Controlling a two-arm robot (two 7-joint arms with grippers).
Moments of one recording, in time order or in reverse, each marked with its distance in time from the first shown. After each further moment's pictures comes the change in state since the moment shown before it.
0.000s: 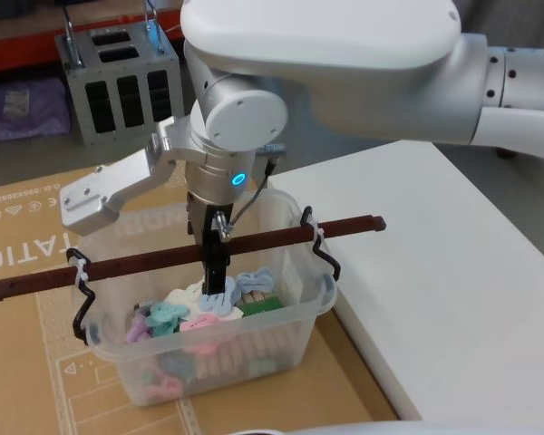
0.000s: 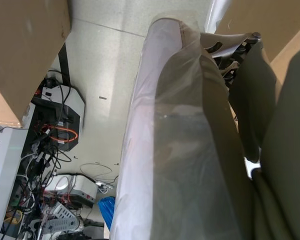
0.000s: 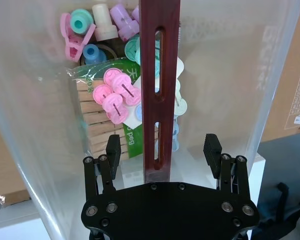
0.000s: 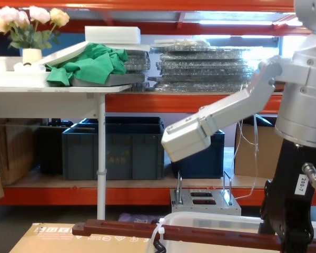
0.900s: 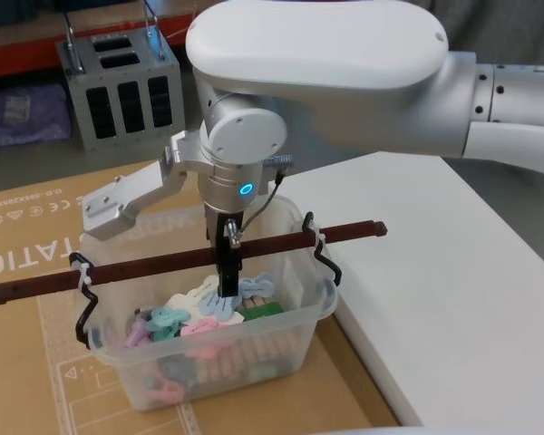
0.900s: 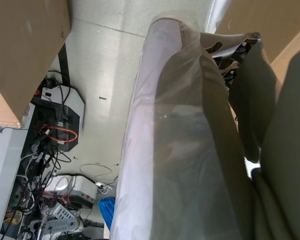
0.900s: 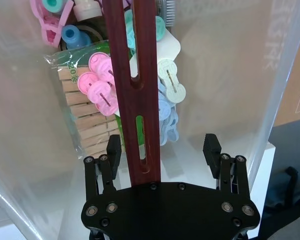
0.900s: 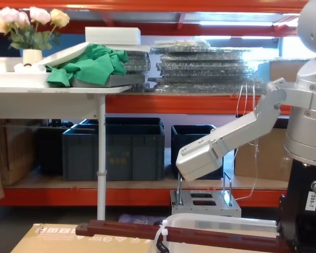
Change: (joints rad) left arm 0.000 0.000 0.000 0.000 0.000 0.000 0.000; right arm -0.020 -0.012 -0.023 0.068 -0.020 0.014 0.012
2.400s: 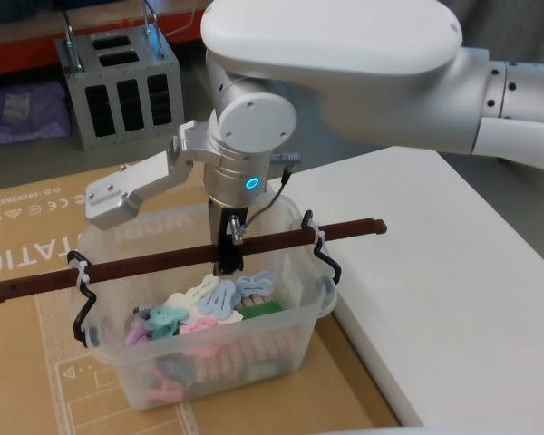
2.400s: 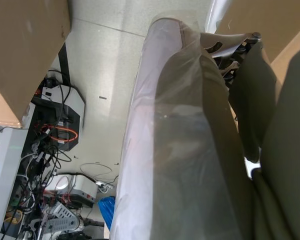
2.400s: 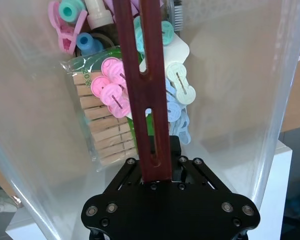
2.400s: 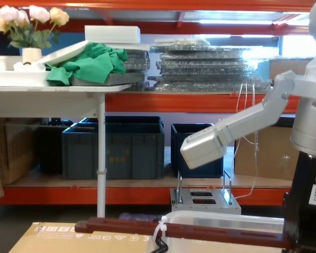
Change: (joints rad) left arm 0.000 0.000 0.000 0.000 0.000 0.000 0.000; right arm -0.014 0.023 0.041 -0.006 0.056 0.004 0.005
